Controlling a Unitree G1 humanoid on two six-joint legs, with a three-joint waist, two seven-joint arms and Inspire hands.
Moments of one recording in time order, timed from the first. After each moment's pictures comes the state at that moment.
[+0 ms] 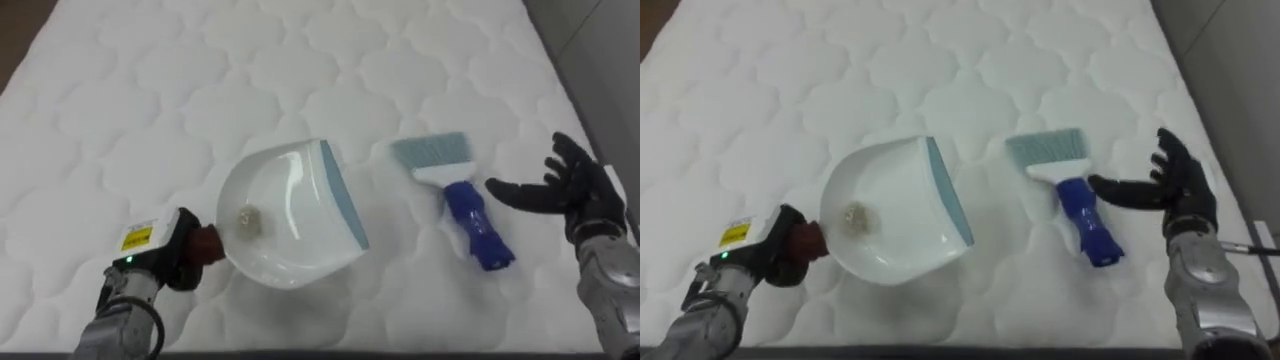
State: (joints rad) left arm -0.01 0.42 -0.18 0.57 0.80 -0.11 0.29; right arm -0.17 -0.50 0.00 0.62 0.37 -0.13 -0.15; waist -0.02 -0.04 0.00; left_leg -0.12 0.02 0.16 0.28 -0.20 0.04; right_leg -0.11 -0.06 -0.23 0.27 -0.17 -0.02
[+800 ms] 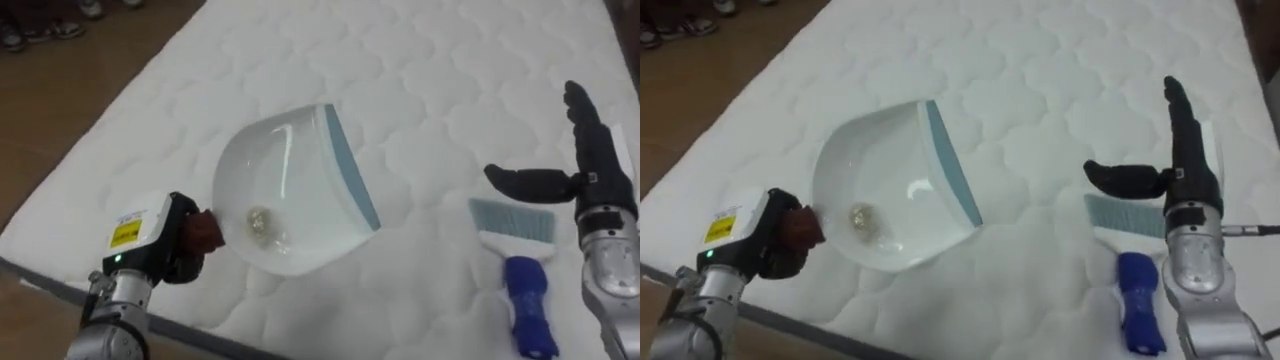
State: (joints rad) left arm 0.10 0.40 -0.09 0.39 0.77 -0.13 0.29; right arm -0.06 -0.50 -0.02 0.32 0.01 -0.16 -0.26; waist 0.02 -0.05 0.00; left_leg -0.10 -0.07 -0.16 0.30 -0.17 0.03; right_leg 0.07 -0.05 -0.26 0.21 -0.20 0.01
